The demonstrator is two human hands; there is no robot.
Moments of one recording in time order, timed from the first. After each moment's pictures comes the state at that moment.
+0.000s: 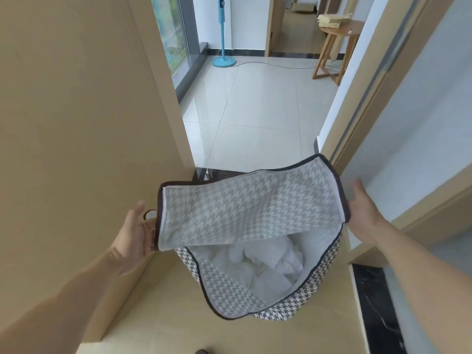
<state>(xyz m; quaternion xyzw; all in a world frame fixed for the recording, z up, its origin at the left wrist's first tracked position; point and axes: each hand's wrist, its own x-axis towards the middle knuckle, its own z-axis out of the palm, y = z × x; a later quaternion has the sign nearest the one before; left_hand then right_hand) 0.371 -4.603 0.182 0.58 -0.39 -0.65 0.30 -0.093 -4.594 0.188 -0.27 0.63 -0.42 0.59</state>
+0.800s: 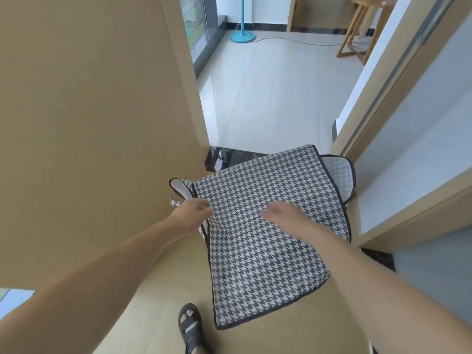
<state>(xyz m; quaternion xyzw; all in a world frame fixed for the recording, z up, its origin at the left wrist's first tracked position) 0.316 -4.570 0.169 0.68 -0.61 -0.42 0.04 0.056 -4.553 0.159 -0.55 0.66 -0.07 0.51</state>
